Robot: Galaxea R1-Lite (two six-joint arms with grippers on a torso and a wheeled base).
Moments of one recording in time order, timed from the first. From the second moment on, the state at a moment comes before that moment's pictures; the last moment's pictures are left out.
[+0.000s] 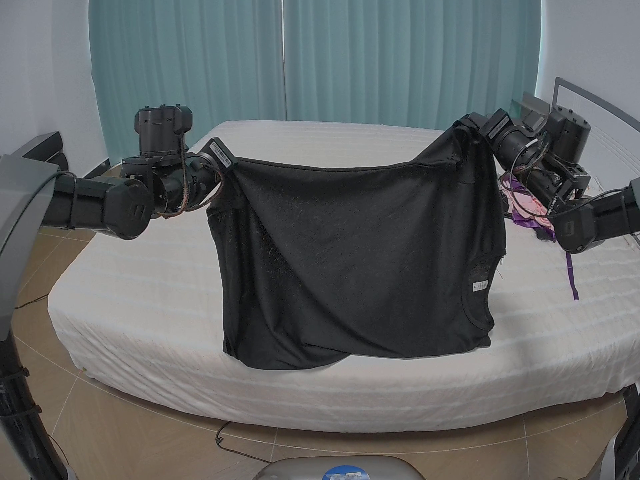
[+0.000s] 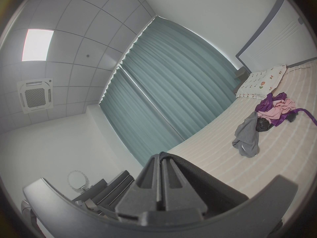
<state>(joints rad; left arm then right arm) -0.28 2.03 -1.48 -0.34 0.07 -0.77 0.21 1.99 -1.28 -0.93 0.05 0.70</state>
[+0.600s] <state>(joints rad) -0.29 2.29 -1.63 -0.35 0.08 -0.77 0.22 2.26 -1.38 -0.97 -0.02 0.67</state>
